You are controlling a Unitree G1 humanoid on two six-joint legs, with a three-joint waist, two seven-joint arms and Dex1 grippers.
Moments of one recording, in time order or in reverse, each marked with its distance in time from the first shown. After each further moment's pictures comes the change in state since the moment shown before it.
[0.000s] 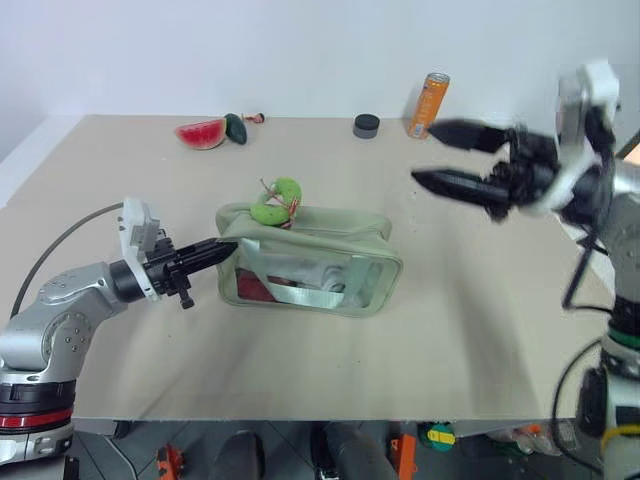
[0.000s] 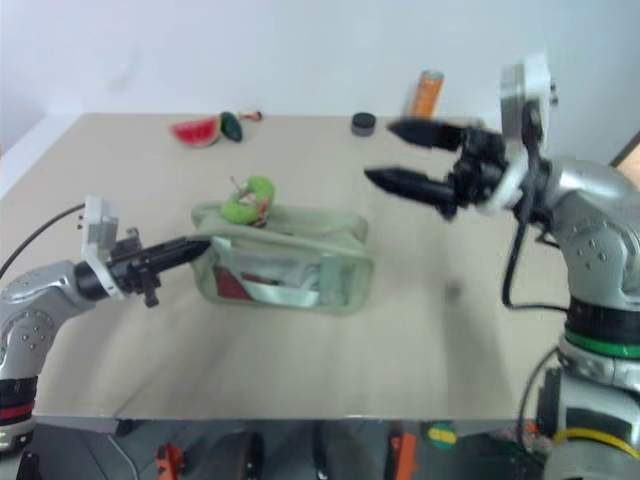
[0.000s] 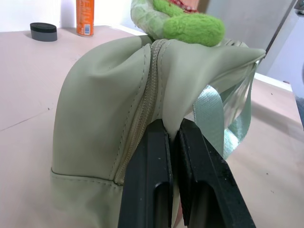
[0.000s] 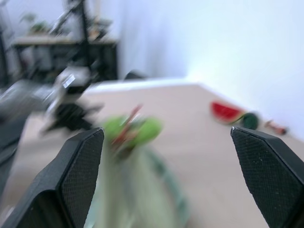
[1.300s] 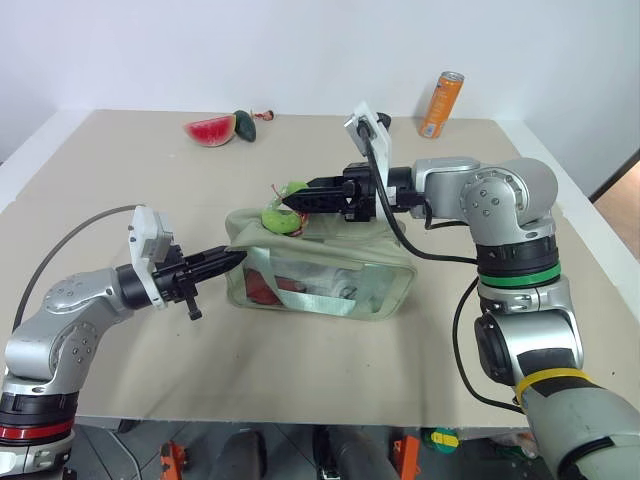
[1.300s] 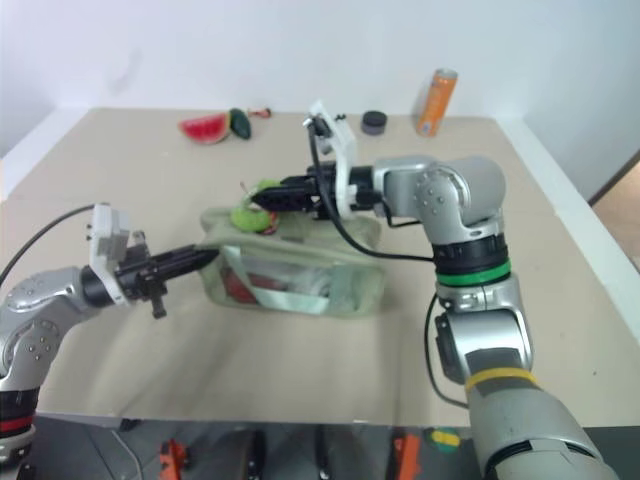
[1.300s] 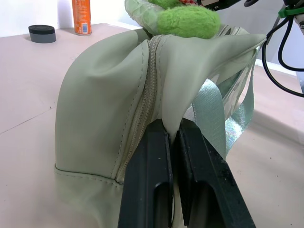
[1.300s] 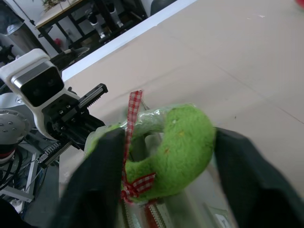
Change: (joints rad) left arm 0.044 0.004 -0.034 -0.079 0.026 -0.054 0.021; right arm -0.242 0.350 0.260 0.164 -0.060 0.419 -0.199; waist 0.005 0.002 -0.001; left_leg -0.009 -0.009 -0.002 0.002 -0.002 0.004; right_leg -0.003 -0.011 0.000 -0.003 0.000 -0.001
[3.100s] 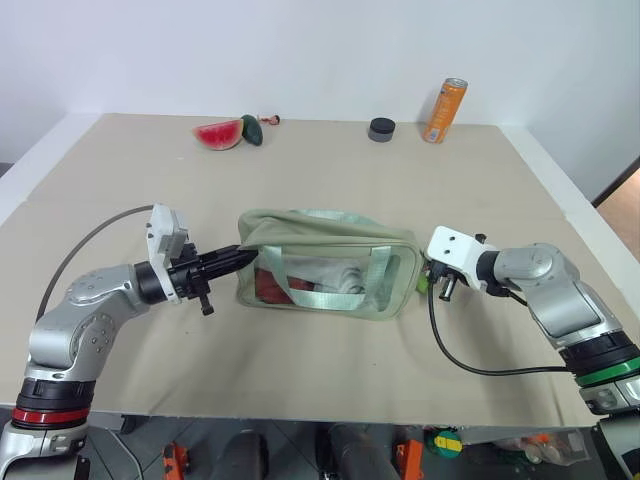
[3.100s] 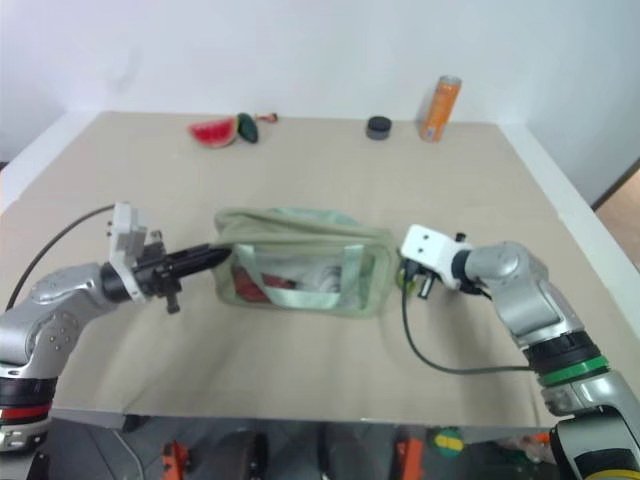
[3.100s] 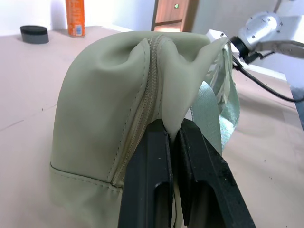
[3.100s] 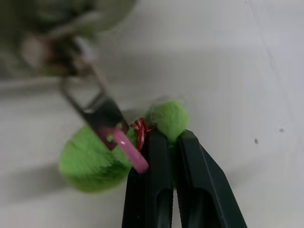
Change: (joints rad) left arm -0.064 -0.031 -0.065 0.079 -0.003 0.005 0.008; right arm 0.562 -0.483 0.191 -0.001 -0.756 -0.869 0.171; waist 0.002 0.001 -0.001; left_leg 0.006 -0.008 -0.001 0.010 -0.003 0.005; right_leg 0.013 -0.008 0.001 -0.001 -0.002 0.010
